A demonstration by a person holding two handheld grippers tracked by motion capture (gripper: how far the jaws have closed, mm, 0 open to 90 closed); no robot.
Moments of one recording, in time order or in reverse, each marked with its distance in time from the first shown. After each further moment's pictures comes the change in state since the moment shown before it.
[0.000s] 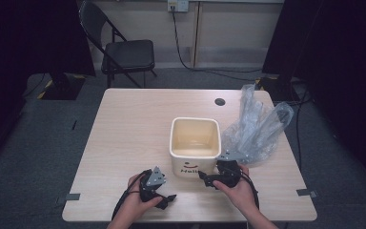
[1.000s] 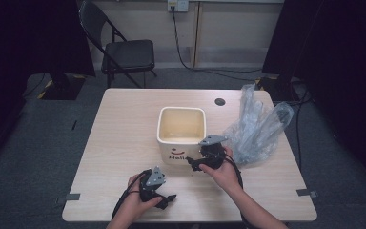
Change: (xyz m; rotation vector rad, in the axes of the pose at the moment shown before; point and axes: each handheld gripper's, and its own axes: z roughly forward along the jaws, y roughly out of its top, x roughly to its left) left arm 0.000 0.000 0.000 -0.001 -0.006 -0.001; right arm 0.001 0.049 0.045 0.019 -0.012 -0.171
